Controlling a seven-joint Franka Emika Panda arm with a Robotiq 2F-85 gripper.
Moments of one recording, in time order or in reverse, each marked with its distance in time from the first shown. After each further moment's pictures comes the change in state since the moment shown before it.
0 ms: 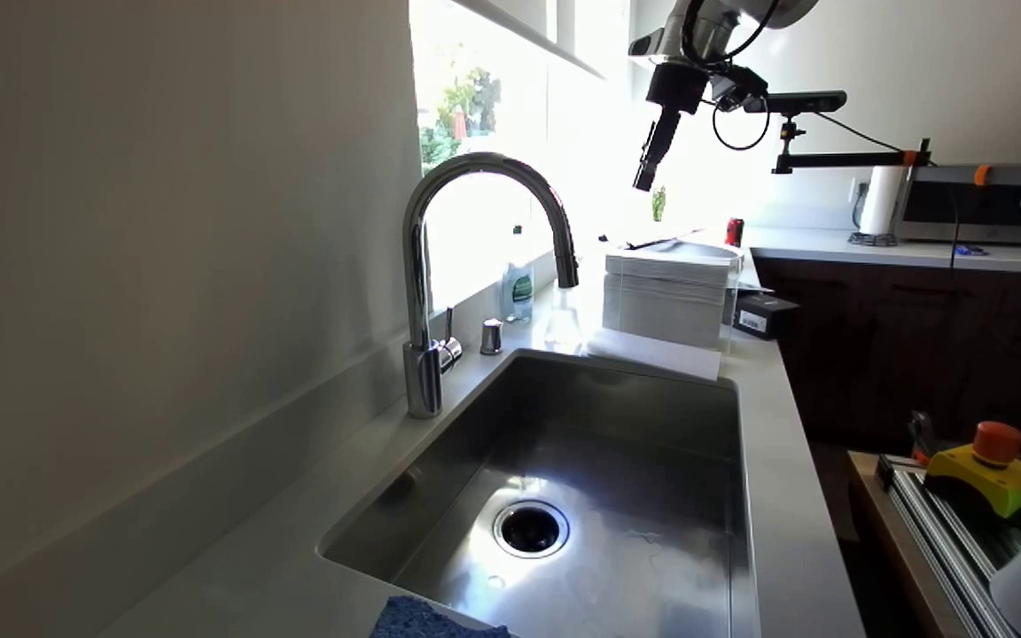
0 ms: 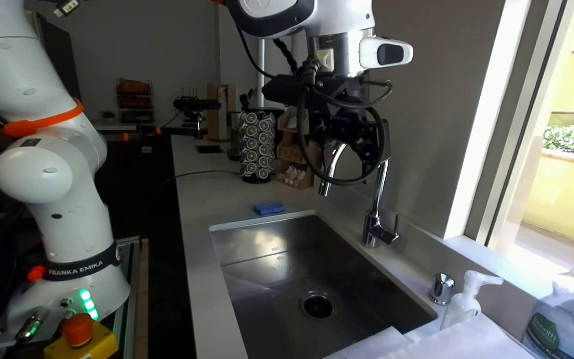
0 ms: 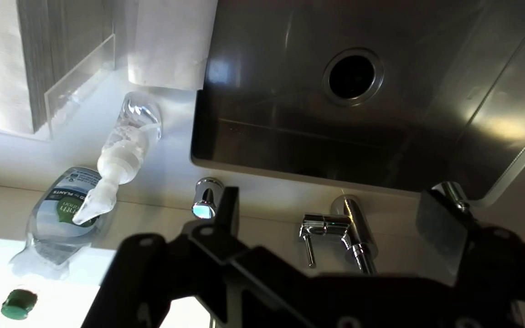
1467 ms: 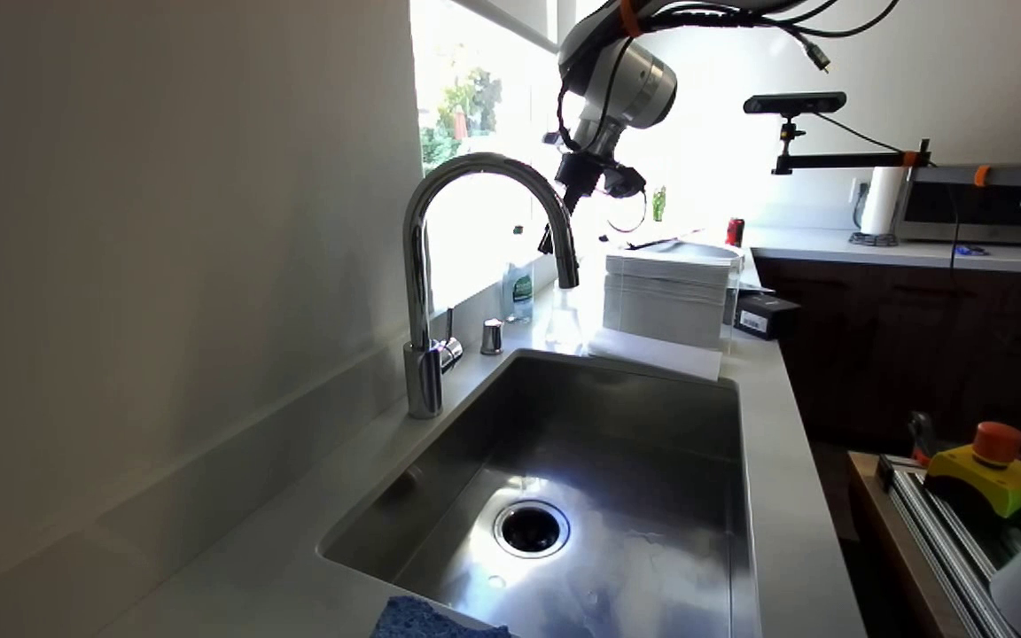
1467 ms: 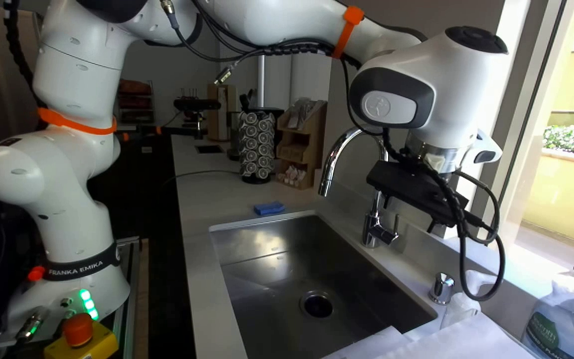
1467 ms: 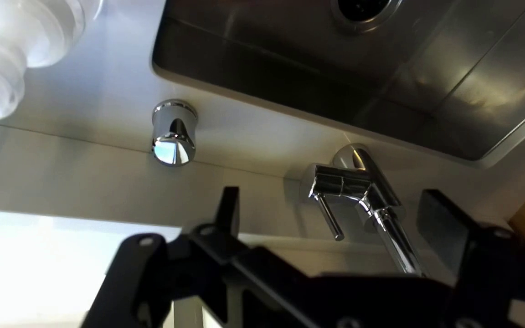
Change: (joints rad) arm -0.293 0.643 0.258 0.481 0.529 -0.092 -0.465
